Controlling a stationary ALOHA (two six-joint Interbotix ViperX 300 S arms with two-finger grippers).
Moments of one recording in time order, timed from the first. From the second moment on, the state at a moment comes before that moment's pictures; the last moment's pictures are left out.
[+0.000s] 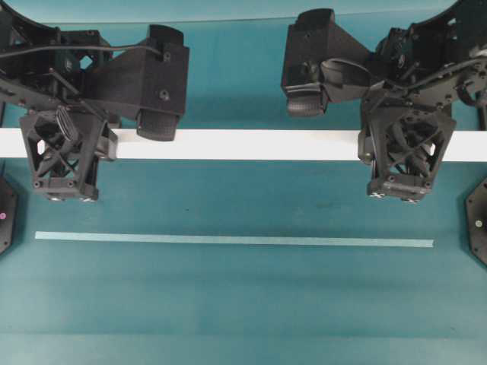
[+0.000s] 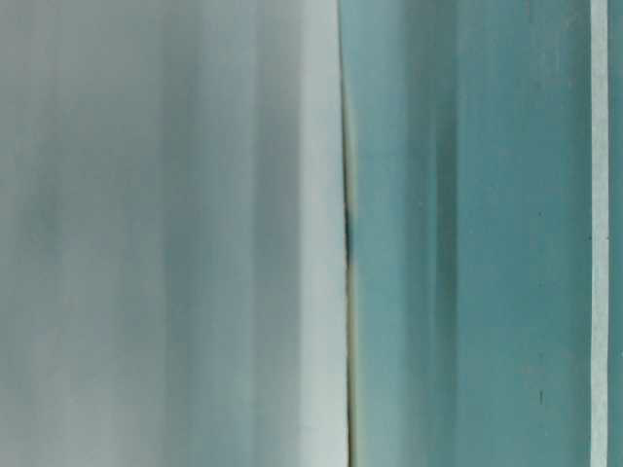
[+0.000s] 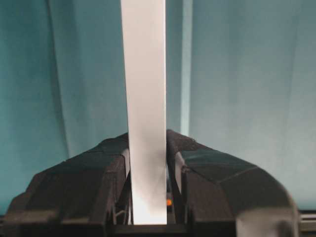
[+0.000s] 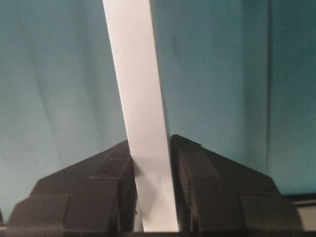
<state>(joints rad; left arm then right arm) 0.04 -0.20 -0.08 0.04 1.56 0.08 -0.08 -0.13 -0.15 0.04 1.66 0.06</state>
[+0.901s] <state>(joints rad) 0.04 -0.20 -0.06 0.04 1.56 0.08 -0.08 -0.13 -0.11 0.04 1.65 0.07</state>
